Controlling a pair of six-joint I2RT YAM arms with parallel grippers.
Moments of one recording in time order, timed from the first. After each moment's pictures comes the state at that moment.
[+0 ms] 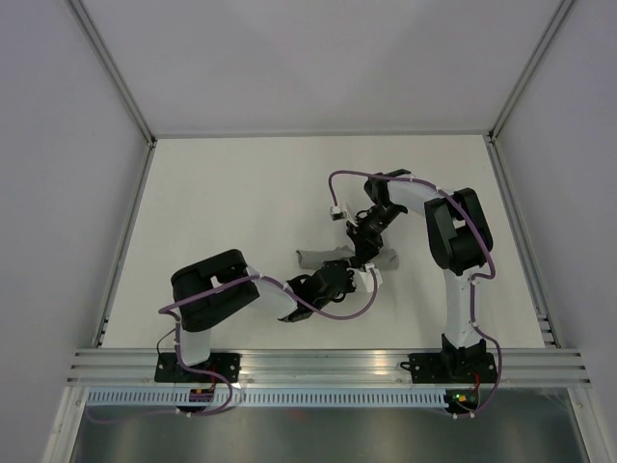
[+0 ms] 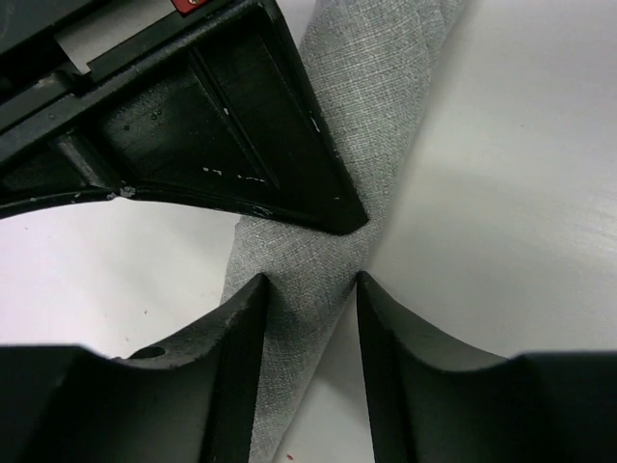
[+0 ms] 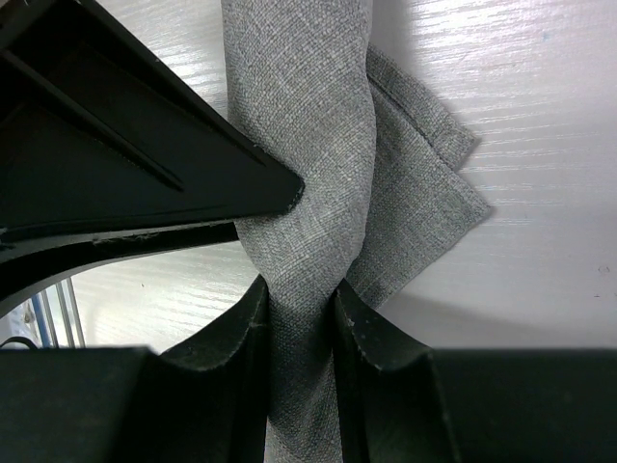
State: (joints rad) left arm -1.14 1.89 0.74 0.70 -0.35 0.54; right arm 0.36 2.16 1.51 -1.12 -0.76 -1.04
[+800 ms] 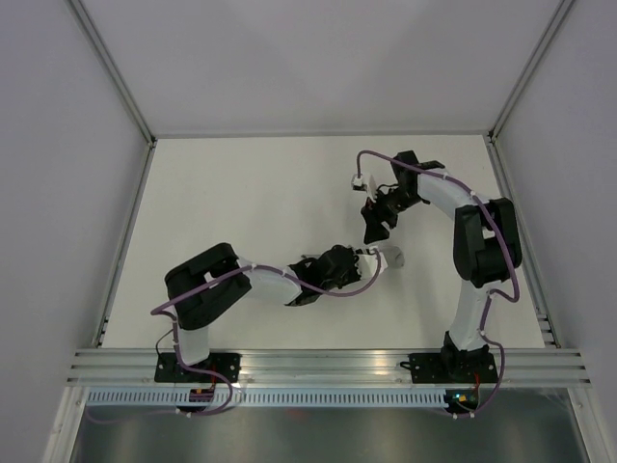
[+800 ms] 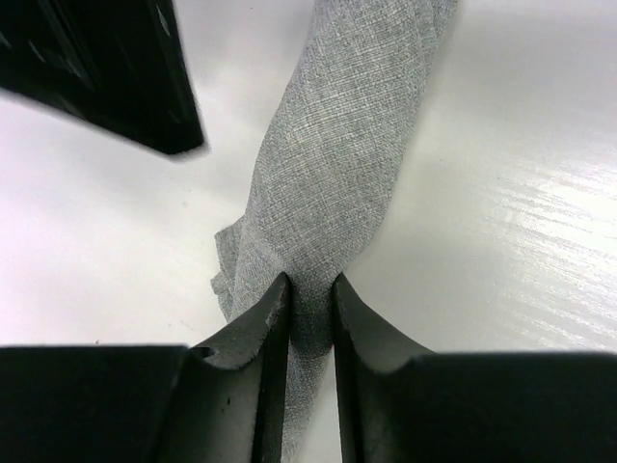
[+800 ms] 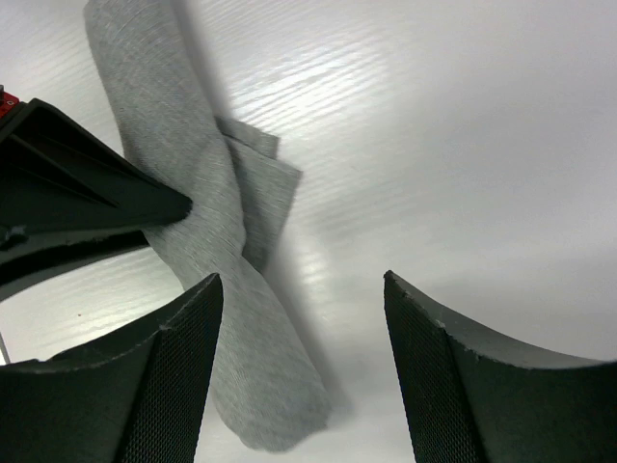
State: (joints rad) left arm -1.08 1.87 0.88 0.44 -0.20 0.41; right arm 0.24 1.98 1.45 -0.90 -0.74 -0.88
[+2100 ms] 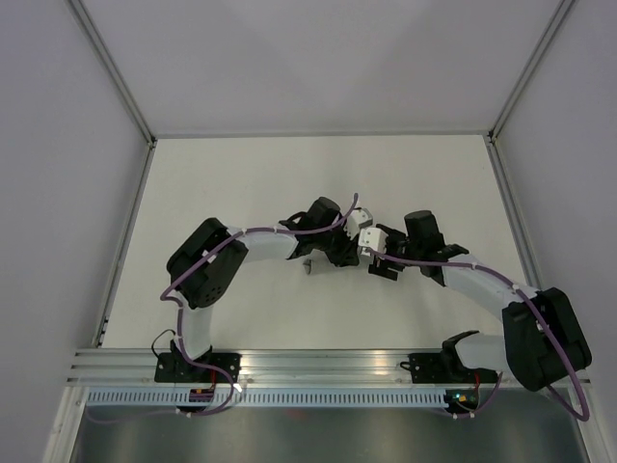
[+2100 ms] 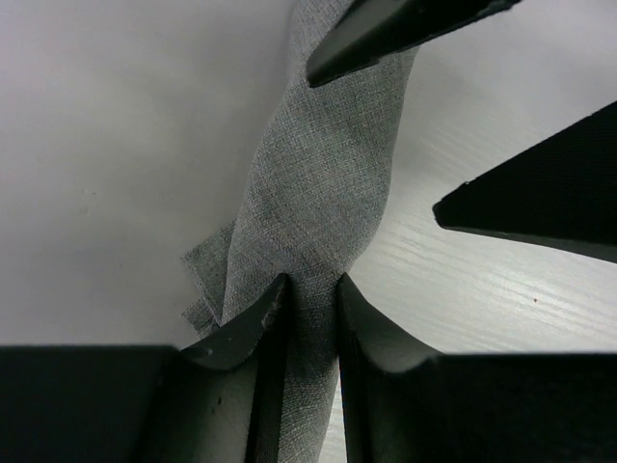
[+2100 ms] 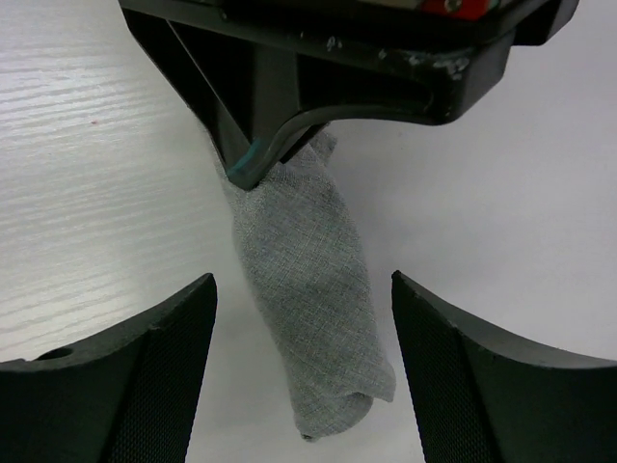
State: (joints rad) left arm -0.80 1.96 1.15 0.06 0.46 0.07; right arm 0.36 1.27 0.59 -0.14 -0.51 -0.93
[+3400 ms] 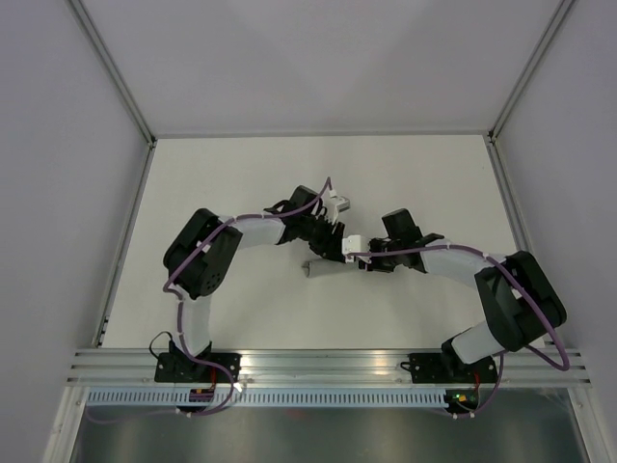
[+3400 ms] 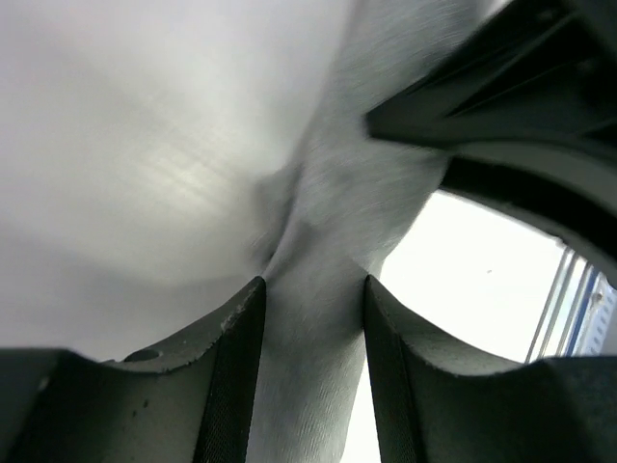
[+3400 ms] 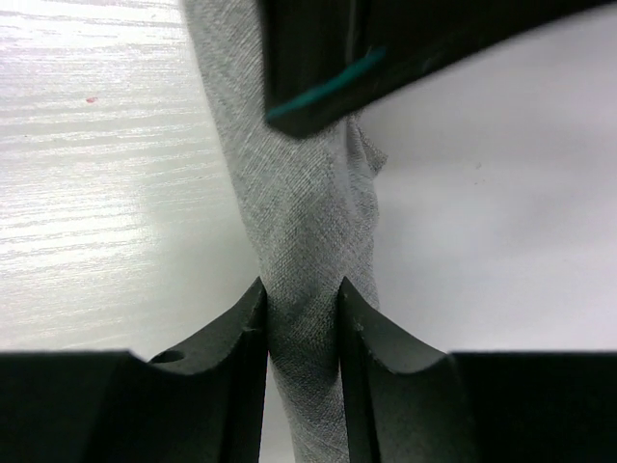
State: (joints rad) left arm -0.66 2.01 1.21 -0.06 0.69 -0.08; right arm 0.45 1.50 0.68 -0.18 -0.41 -1.05
